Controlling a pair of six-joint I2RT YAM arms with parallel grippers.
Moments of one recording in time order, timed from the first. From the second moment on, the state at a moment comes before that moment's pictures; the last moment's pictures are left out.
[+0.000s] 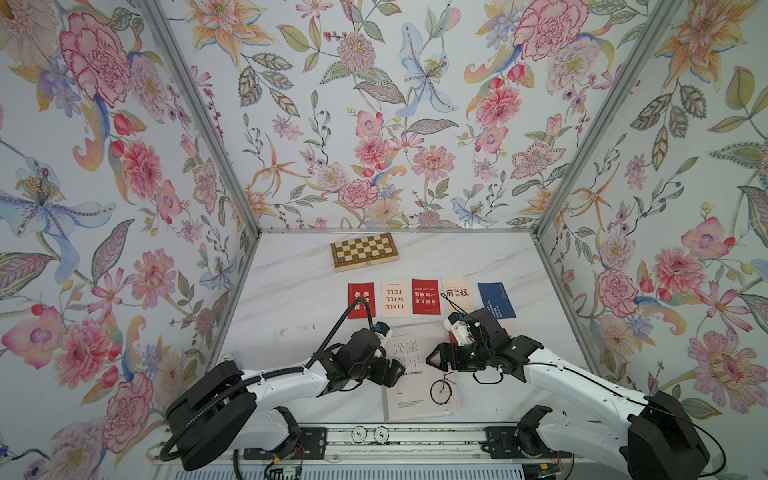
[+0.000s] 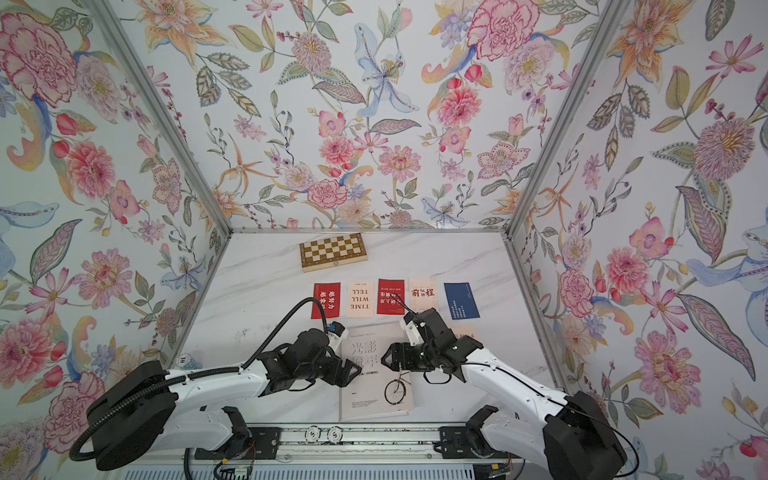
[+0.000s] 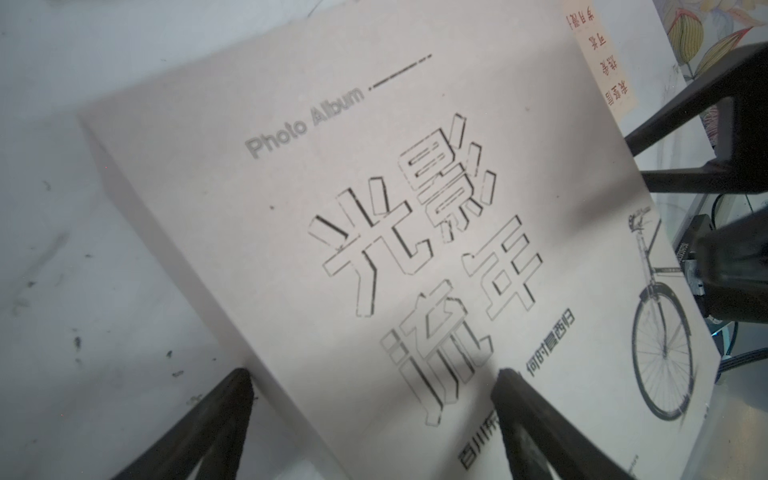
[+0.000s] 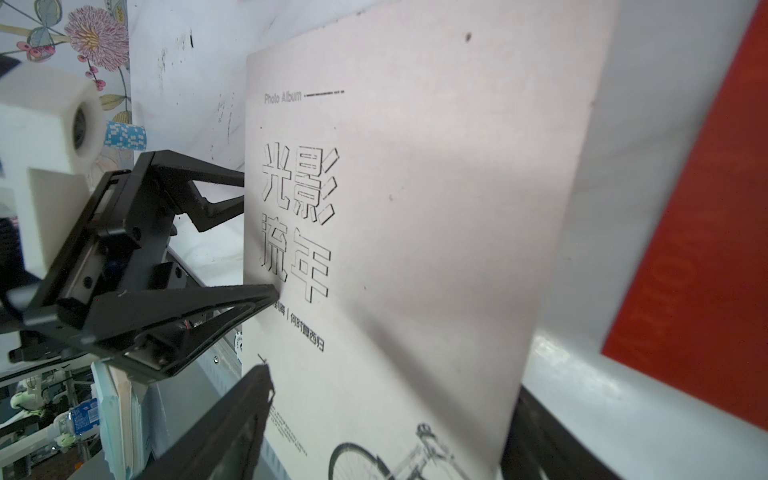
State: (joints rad) left arm -0.89 1.30 0.47 0.02 0.16 -0.51; right arm 0.67 1.11 0.58 -0.43 -0.43 0.60
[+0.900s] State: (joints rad) left arm -0.73 1.18 0.47 -0.03 0.26 -0.47; right arm 0.89 1.18 0.84 -0.44 -0.39 0.66
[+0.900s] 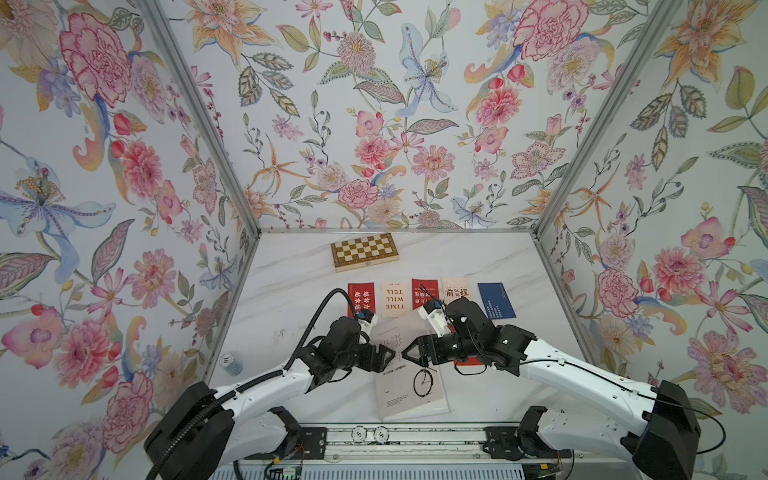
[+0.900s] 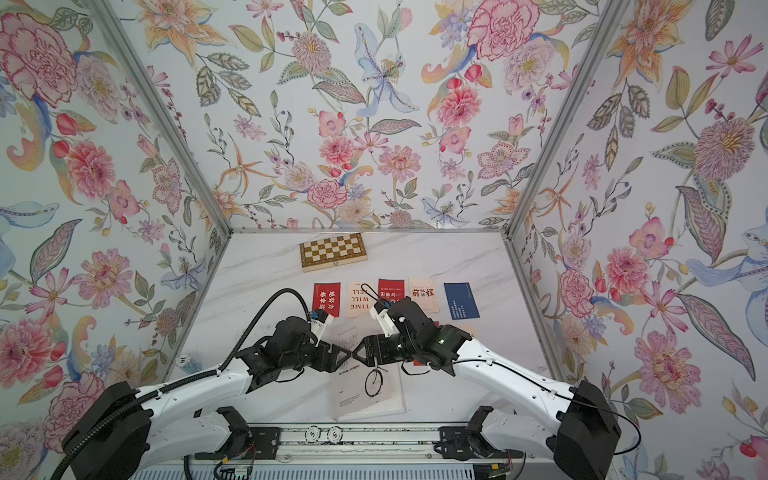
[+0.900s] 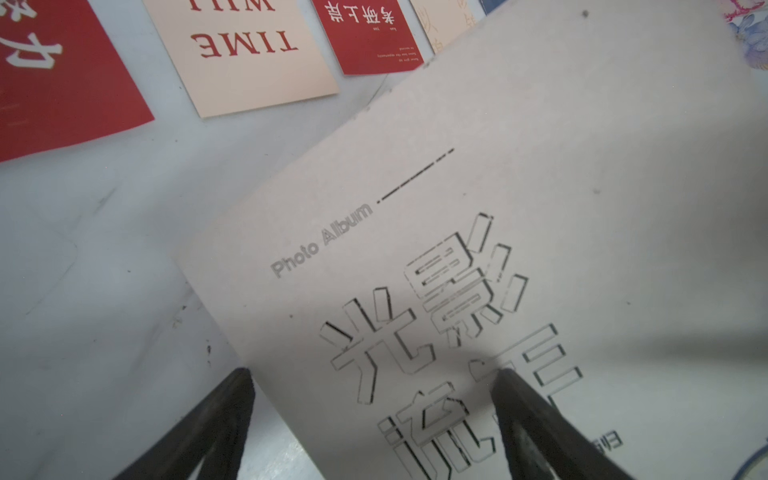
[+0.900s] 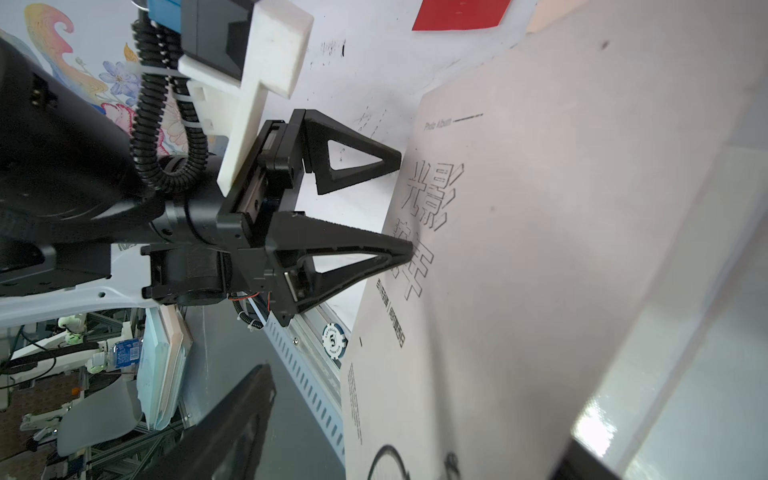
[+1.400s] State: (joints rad) left arm -0.55 1.12 0.50 -0.19 0.25 -0.38; right arm 0.98 1.29 1.00 -0.32 -0.48 0.66
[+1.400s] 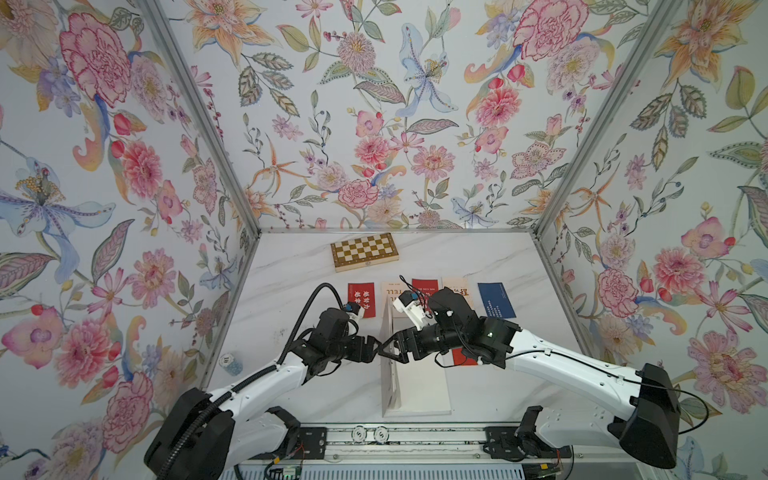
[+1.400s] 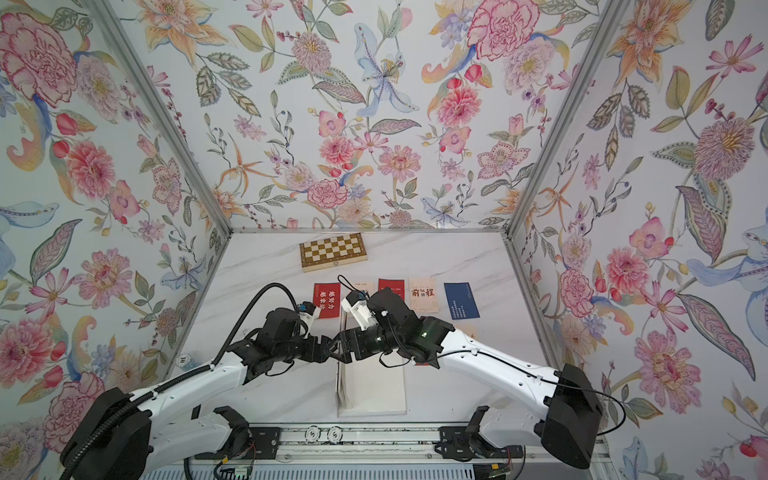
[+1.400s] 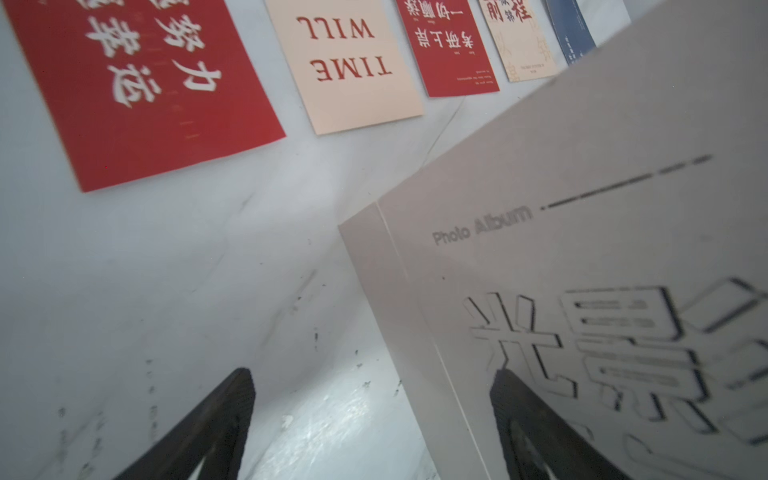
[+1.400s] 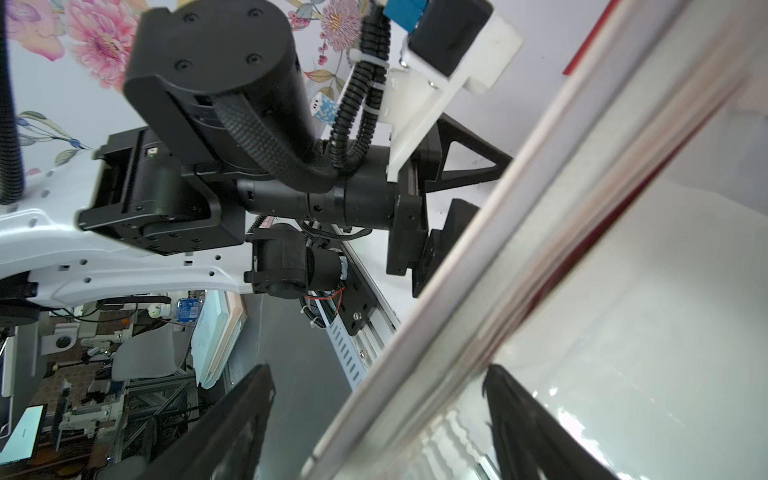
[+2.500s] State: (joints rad) left arm -0.35 0.74 0.73 -0.67 -0.11 -0.31; right arm 0.95 1.47 1.03 -0.20 -0.55 0.66
